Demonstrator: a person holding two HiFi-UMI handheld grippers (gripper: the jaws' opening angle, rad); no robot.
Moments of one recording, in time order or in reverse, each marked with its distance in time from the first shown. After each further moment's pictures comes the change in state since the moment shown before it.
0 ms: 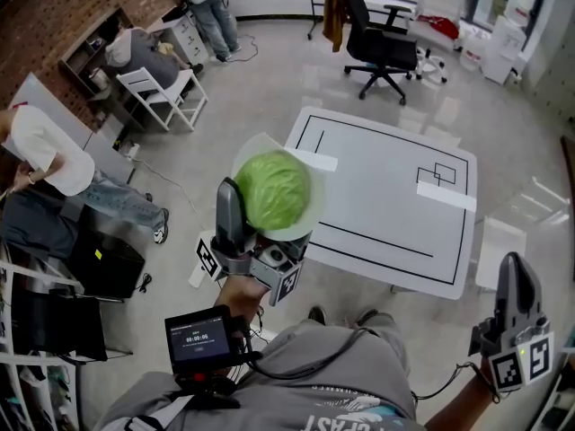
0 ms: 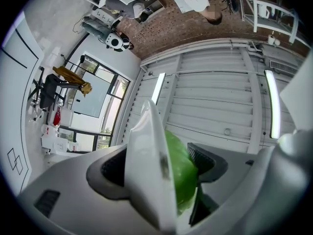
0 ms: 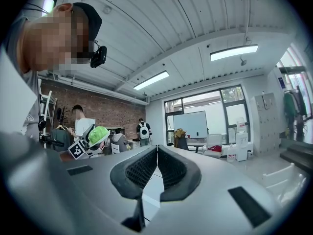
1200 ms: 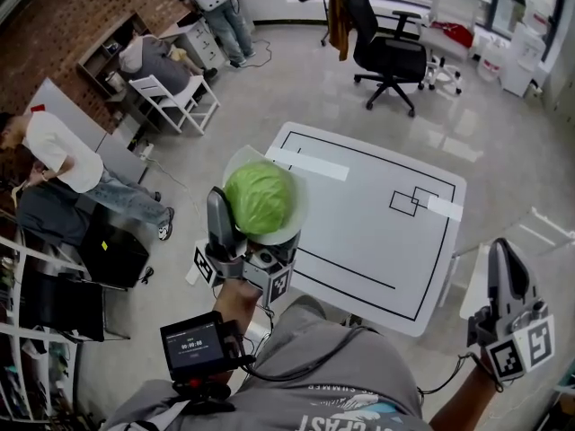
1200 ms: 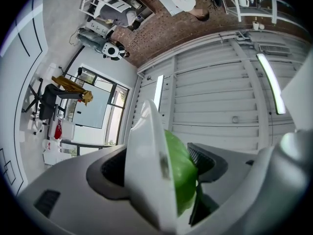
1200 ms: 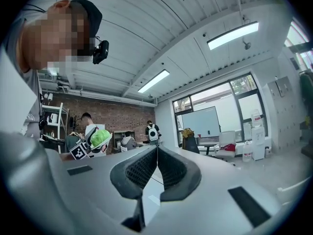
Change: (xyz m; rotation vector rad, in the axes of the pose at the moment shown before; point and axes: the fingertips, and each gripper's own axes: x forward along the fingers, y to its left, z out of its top) left arm 0.065 0.105 -0.090 0.136 -0.095 0.036; right arm 0.057 -0.183 0.011 0.044 -0.002 0.190
